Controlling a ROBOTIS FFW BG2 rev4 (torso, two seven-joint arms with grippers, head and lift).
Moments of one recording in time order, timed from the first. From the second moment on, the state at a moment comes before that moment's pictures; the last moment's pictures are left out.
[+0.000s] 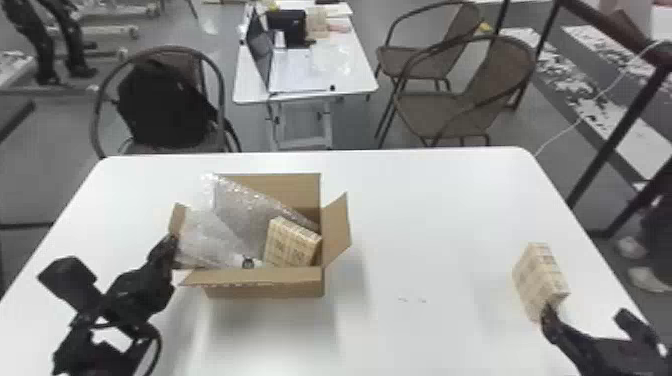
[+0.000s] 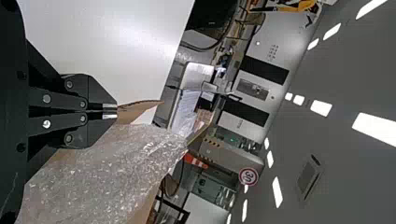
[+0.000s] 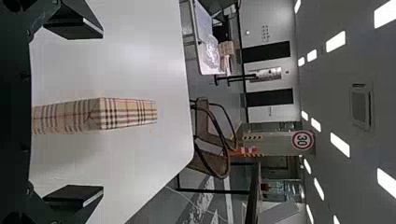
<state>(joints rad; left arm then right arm) 0.13 0.00 0.33 -1.49 0.35 0.01 -0.43 0.51 -0.05 -0.25 -1.84 -0.20 -0.01 0.23</state>
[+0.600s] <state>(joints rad) 0.13 0.00 0.33 -1.49 0.35 0.01 -0.44 0.33 -0.06 -0.30 -1.63 -0.12 0.04 0.36</state>
